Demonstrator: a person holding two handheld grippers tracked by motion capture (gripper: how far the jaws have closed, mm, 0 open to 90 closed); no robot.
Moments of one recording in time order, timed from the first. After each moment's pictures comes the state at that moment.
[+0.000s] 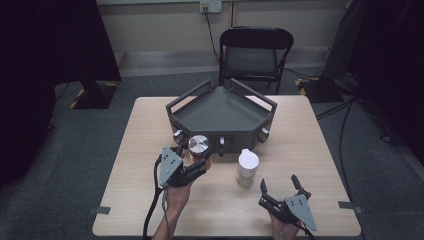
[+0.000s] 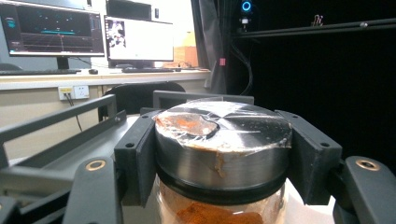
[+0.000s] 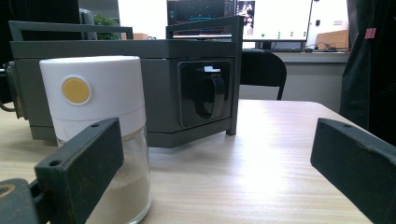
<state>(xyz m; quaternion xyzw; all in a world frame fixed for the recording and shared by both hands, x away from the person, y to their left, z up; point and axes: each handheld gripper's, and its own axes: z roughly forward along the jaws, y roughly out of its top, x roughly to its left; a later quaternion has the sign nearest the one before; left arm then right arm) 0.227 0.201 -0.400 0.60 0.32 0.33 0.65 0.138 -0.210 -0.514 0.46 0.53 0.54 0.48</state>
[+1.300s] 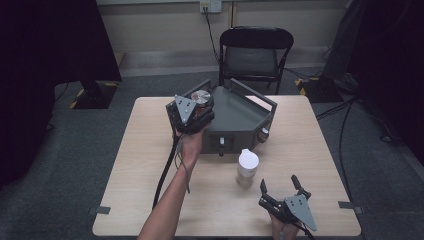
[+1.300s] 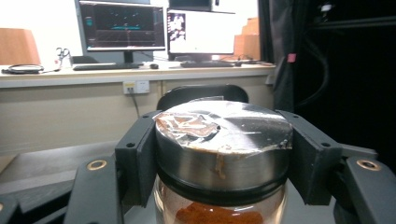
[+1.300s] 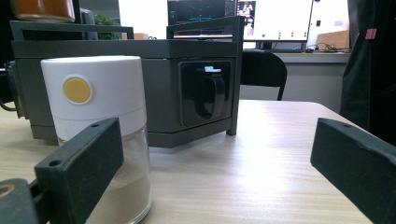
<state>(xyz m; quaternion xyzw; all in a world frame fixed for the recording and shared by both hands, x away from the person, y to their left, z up) 0.324 0.137 -0.342 0.58 0.42 0.40 0.58 0.138 -0.210 -0.514 0.46 0.53 0.54 0.48</state>
